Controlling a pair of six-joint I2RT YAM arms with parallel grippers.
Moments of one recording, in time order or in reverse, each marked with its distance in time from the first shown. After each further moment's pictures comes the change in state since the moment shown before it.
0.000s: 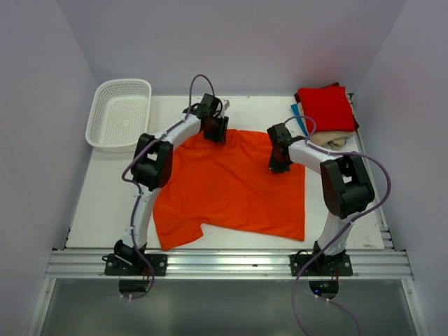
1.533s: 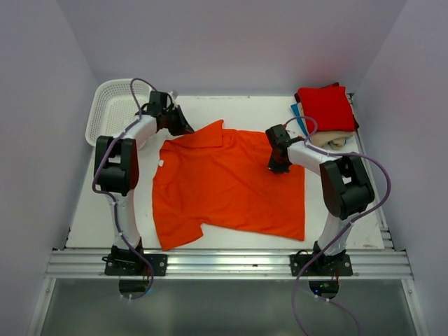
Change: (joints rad) left arm 0.304 -0.283 -0.401 0.257 0.268 -0.317; right arm 0.014 -0.006 -0.012 0.004 0.057 0.068
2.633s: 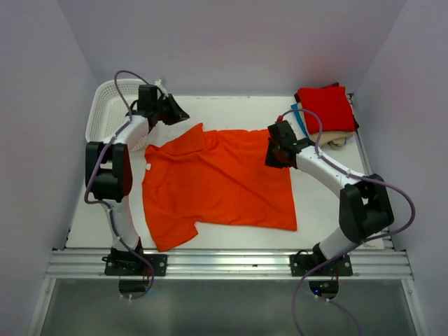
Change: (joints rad) left arm 0.039 -0.139 -0.110 0.178 -0.017 -0.066; right arm 0.068 -0.273 -0.027 -0.036 -0.086 -0.090
